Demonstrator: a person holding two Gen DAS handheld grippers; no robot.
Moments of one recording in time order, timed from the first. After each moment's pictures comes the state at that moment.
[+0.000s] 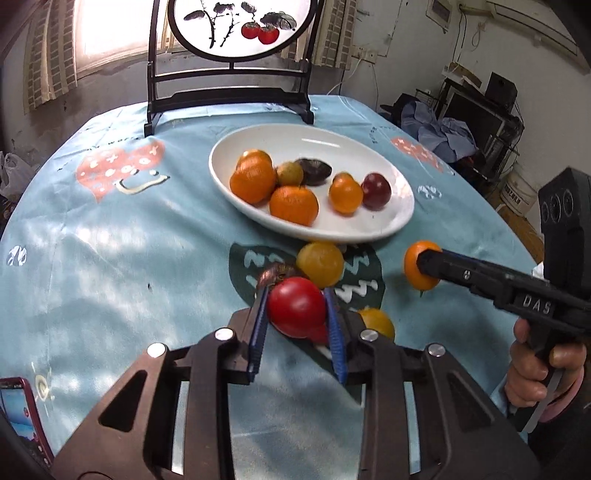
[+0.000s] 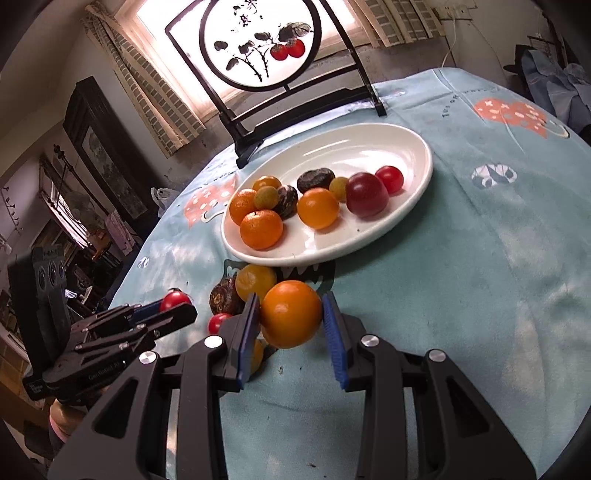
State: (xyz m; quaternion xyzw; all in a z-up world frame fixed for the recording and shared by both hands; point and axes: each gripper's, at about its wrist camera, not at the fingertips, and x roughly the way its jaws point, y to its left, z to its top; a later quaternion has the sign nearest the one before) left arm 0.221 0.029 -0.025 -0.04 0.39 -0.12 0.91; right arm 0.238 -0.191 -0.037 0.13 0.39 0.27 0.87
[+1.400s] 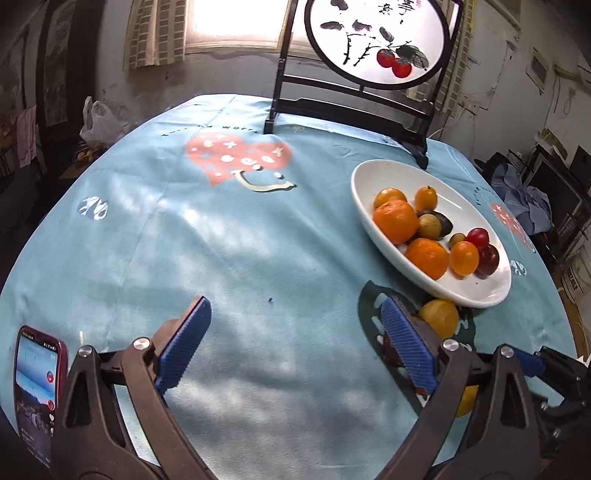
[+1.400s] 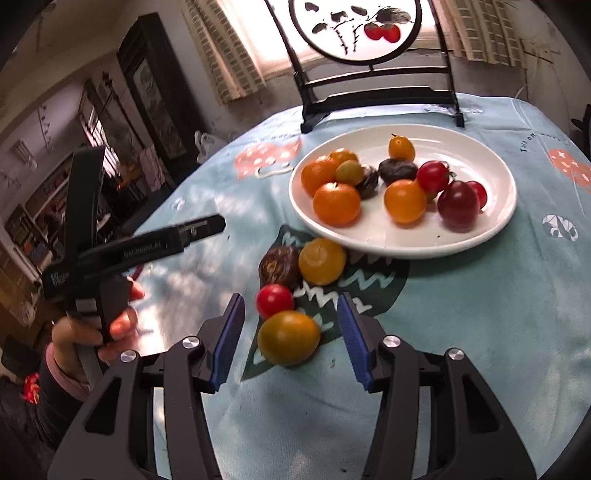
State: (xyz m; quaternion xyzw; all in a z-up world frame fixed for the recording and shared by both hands) left arm 0.225 0.097 -0.034 -0.12 0.38 0.07 0.92; right arm 0.222 -0.138 -0.035 0.00 0.40 0.37 0.84
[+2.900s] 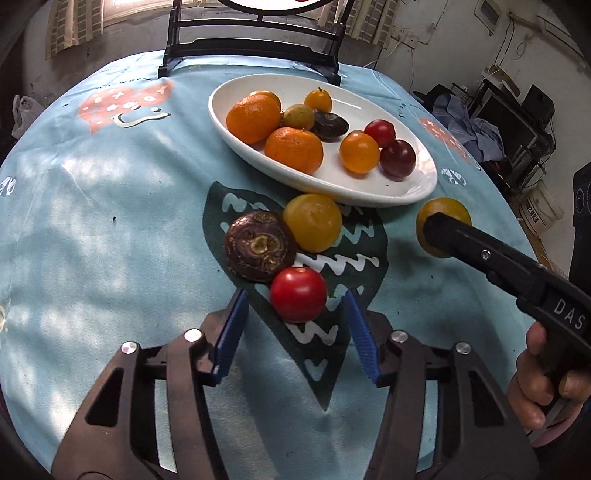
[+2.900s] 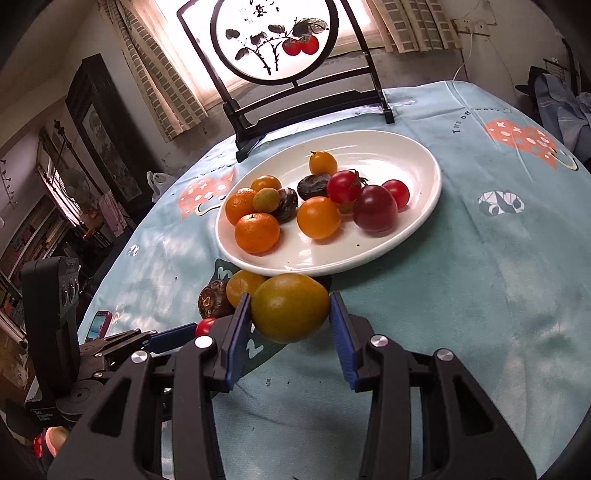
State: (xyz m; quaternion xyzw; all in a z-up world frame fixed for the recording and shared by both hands) left arm 0.222 0.003 -0.066 -0.09 0.46 -0.06 0.88; right arm 0.250 -0.186 -0.036 0.09 0.40 0.27 0.87
